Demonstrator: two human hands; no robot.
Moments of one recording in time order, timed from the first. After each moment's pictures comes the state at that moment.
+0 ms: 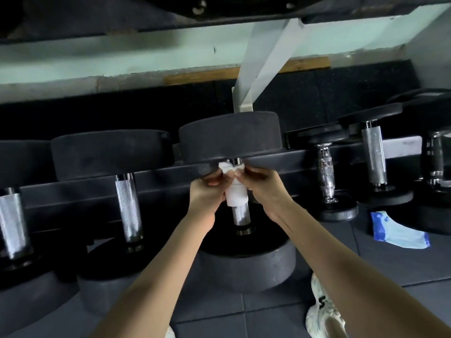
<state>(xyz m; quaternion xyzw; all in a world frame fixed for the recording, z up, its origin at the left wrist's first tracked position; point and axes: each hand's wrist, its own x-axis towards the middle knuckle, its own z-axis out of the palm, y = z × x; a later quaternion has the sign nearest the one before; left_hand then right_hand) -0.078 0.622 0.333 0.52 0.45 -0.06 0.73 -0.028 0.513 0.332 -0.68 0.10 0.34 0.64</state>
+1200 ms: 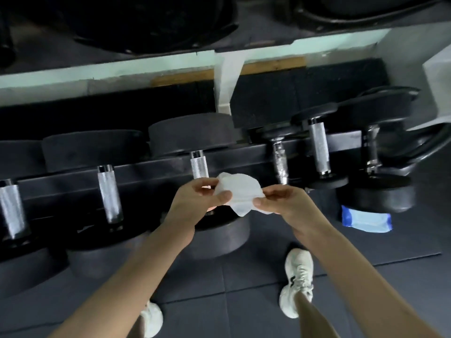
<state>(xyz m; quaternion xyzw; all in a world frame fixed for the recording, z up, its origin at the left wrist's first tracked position) -0.101 0.563 0.441 0.61 0.41 -0.17 0.66 -0.045 0.375 0.438 -0.70 0.12 0.41 0.57</state>
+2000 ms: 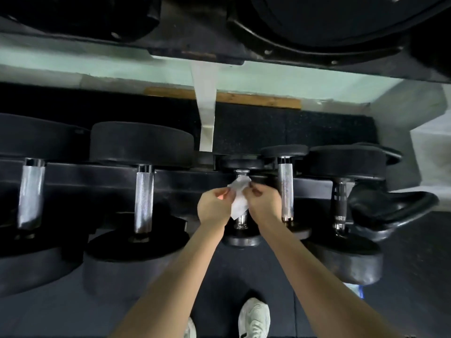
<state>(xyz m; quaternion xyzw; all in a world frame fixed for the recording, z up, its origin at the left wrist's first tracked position) 0.008 0.429 0.325 0.61 0.51 -0.04 0.61 0.058 0.348 0.331 -0.89 0.08 0.25 0.38</state>
